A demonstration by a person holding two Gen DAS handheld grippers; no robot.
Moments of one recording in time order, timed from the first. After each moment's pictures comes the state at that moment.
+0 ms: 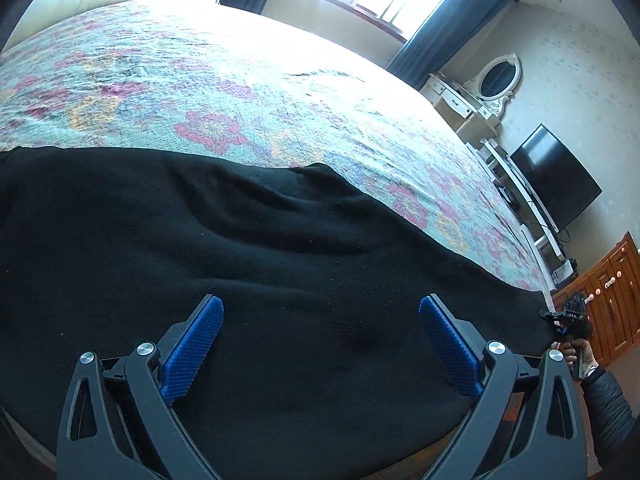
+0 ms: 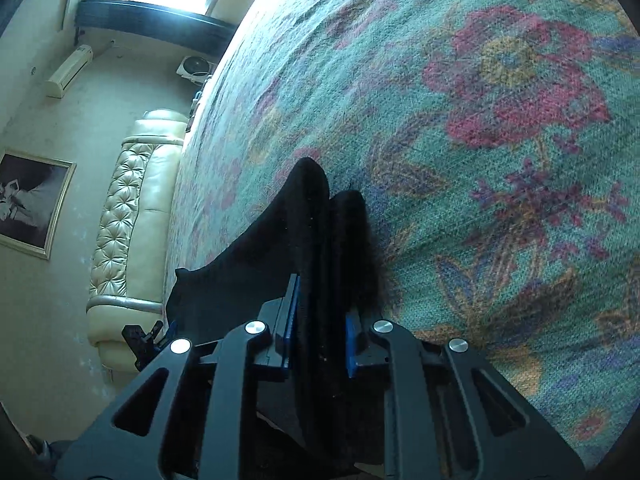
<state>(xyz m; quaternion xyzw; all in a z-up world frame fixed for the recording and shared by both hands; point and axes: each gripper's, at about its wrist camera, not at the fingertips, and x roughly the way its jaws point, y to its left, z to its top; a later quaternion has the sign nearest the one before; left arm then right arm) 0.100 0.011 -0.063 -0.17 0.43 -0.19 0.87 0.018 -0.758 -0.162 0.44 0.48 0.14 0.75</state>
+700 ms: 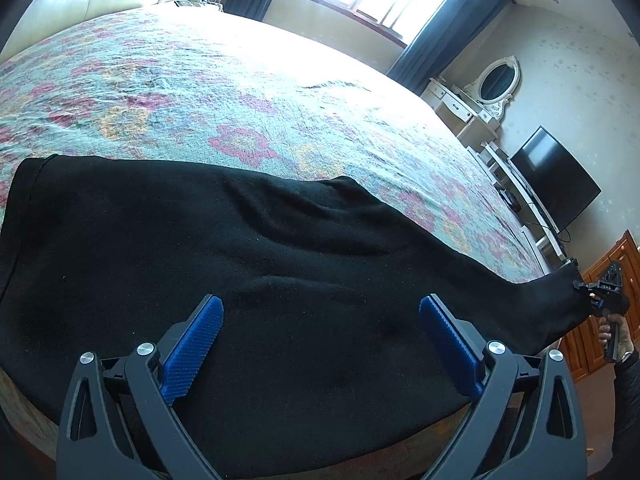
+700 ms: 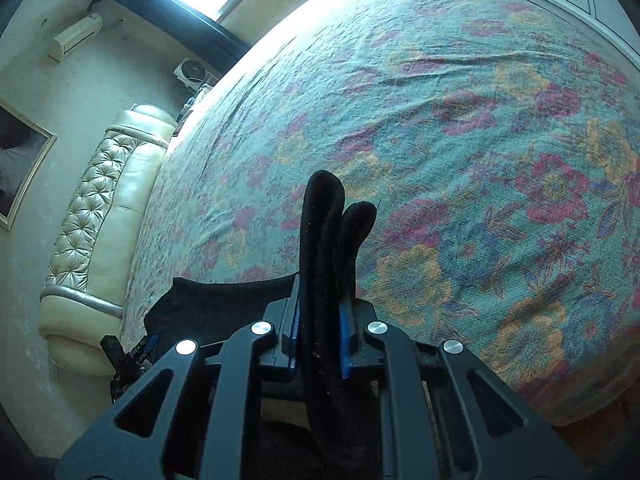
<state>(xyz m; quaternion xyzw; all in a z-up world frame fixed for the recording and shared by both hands) 0.088 0.050 -0.056 -0.16 0.42 -0.20 0.87 0.019 -0.654 -0.001 0.33 0.45 0.08 0.82</state>
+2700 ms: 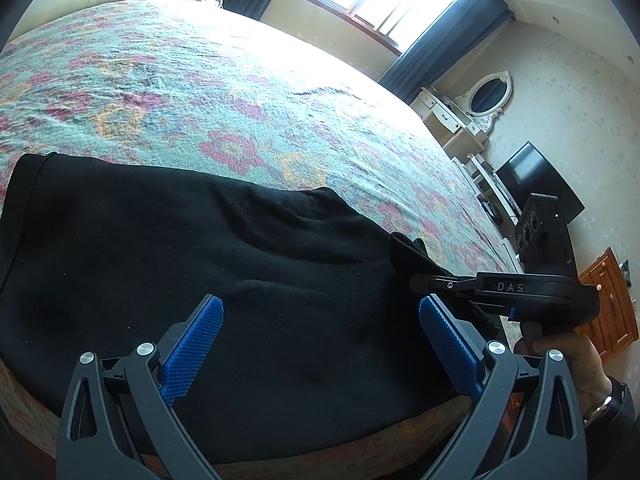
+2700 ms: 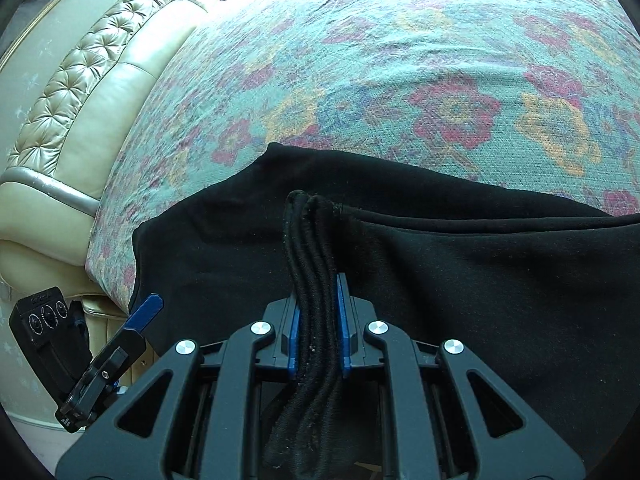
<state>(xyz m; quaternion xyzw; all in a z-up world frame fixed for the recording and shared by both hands) 0.081 0.054 -0.038 -0.20 0.41 -0.21 0.86 0.148 -0.201 -0.063 0.19 0.57 0.16 0.79</state>
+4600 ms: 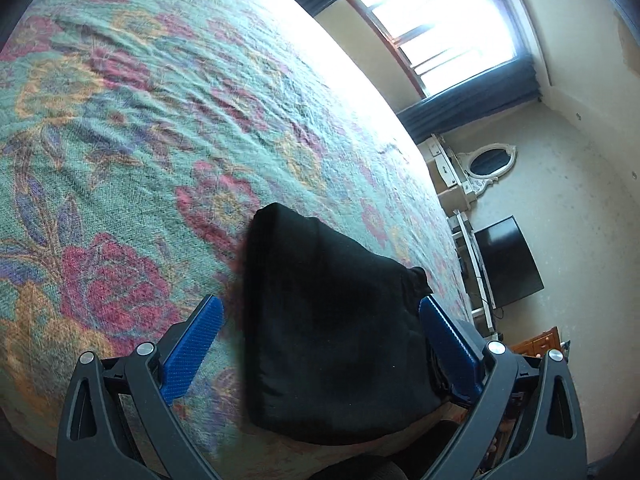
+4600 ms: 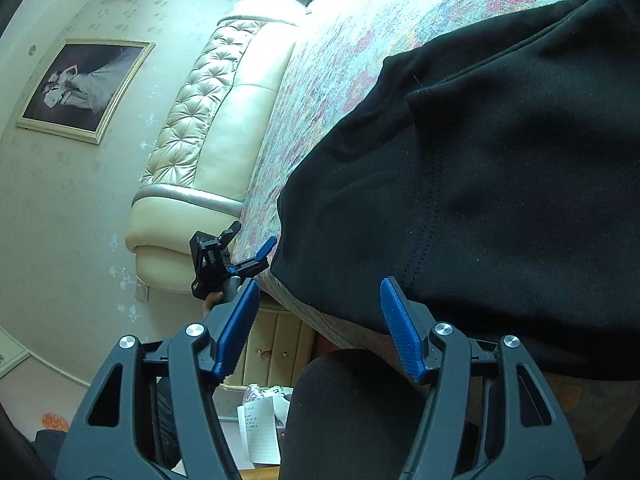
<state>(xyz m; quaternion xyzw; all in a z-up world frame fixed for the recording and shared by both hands) 0.119 0.311 -0.082 -0.37 0.43 -0.23 0.79 0.060 -0.199 -0.095 0.39 0.49 0.35 0.70</state>
